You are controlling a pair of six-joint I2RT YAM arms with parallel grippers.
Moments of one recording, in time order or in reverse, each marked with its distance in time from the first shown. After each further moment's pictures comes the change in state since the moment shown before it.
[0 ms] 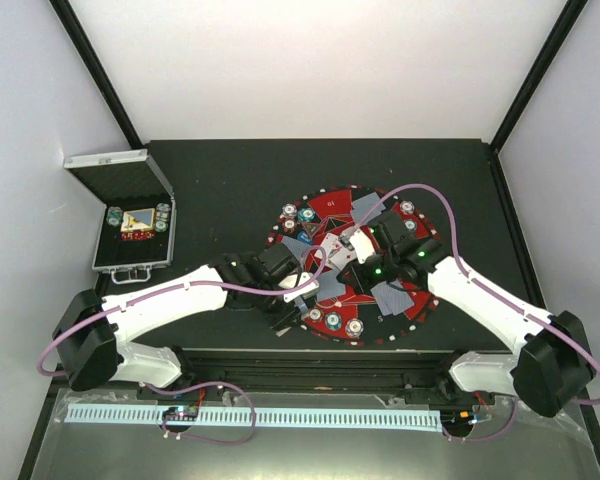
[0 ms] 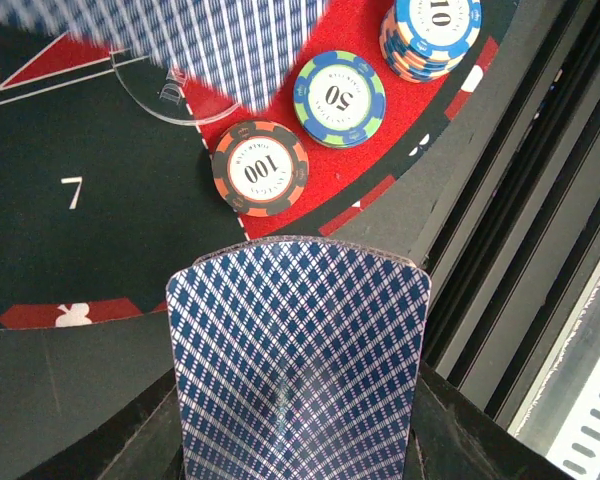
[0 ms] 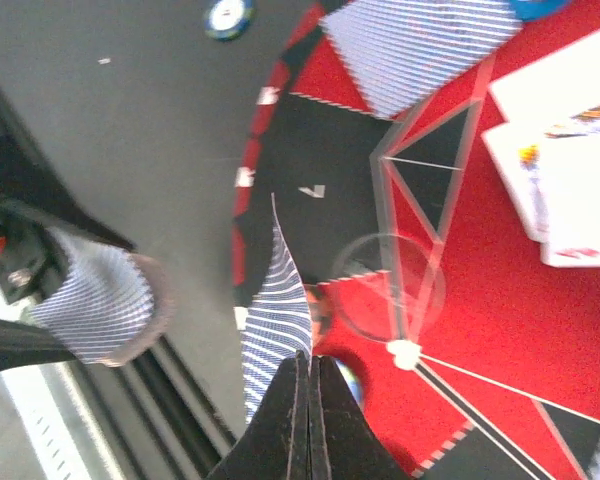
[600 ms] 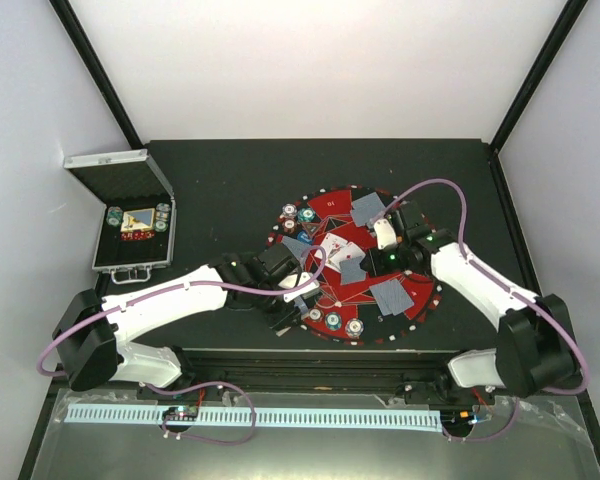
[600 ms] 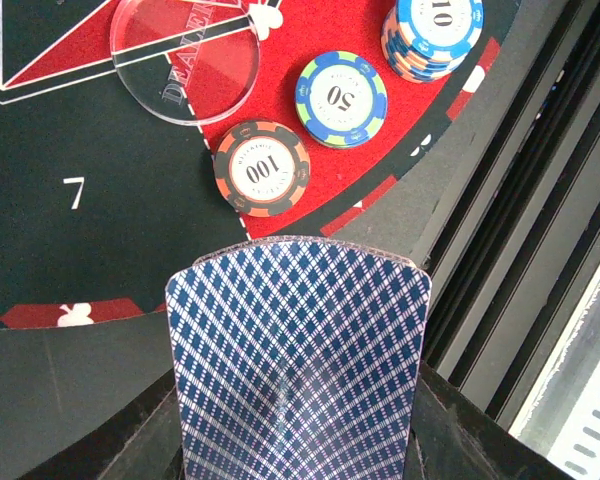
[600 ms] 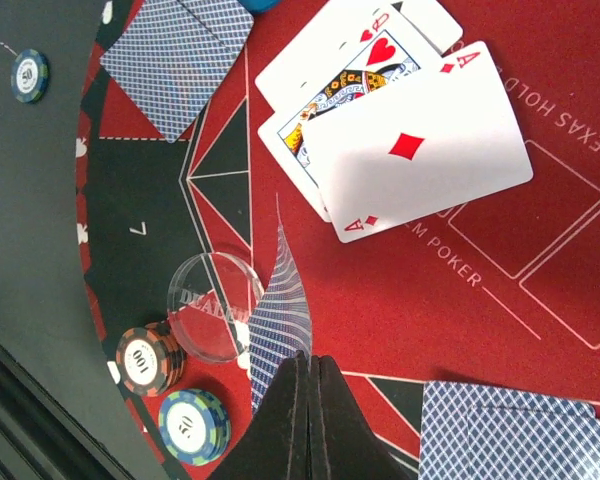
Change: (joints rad) left arm 0.000 0.000 0.000 0.000 -0.002 0.000; right arm -0.214 0.073 -0.010 -0.014 0.111 0.050
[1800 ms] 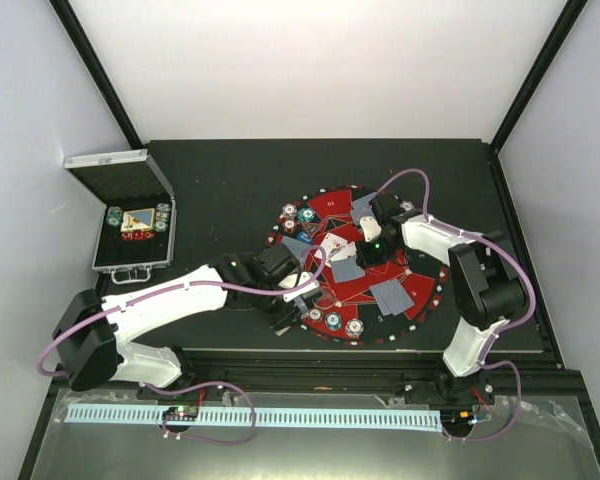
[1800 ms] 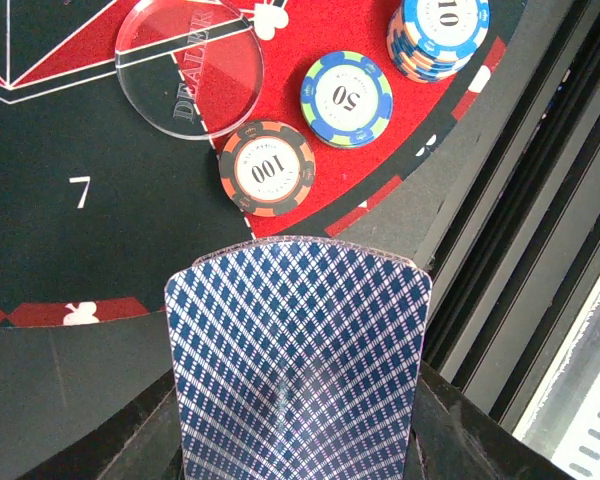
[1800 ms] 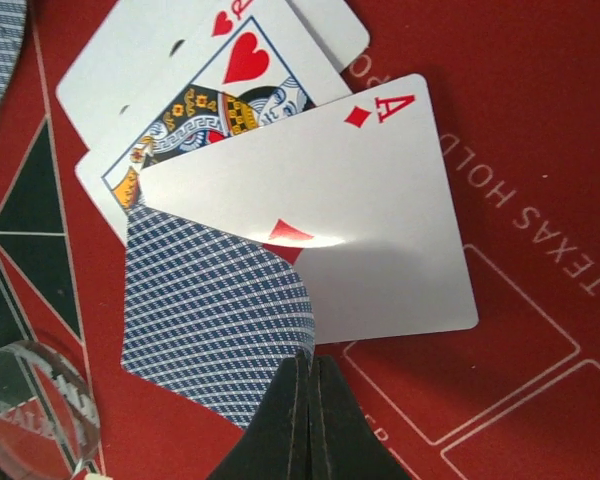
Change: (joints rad) left arm 0.000 0.000 0.000 0.000 -0.008 0.000; right arm -0.037 0.431 0.187 0.021 0.043 -0.114
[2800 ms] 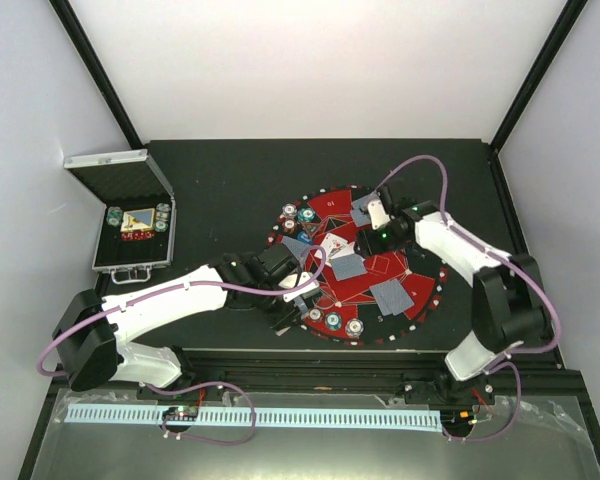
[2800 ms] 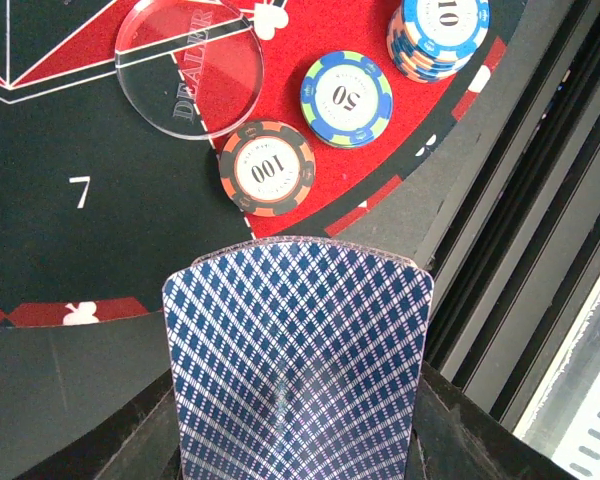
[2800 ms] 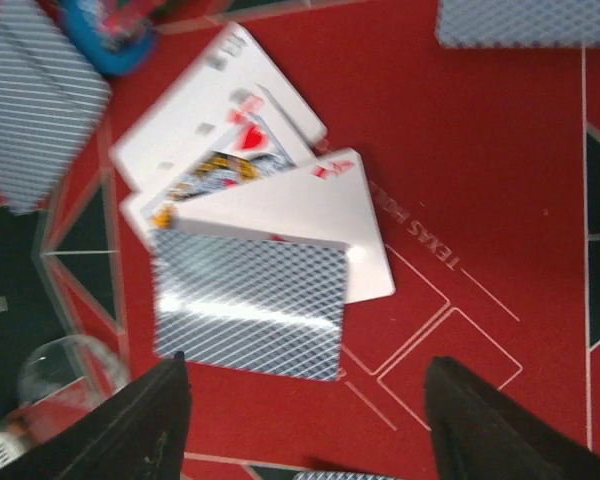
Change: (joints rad) left arm 0.000 0.000 0.000 0.000 0.000 0.000; right arm 0.000 -0.111 0.056 -0.095 0.129 0.003
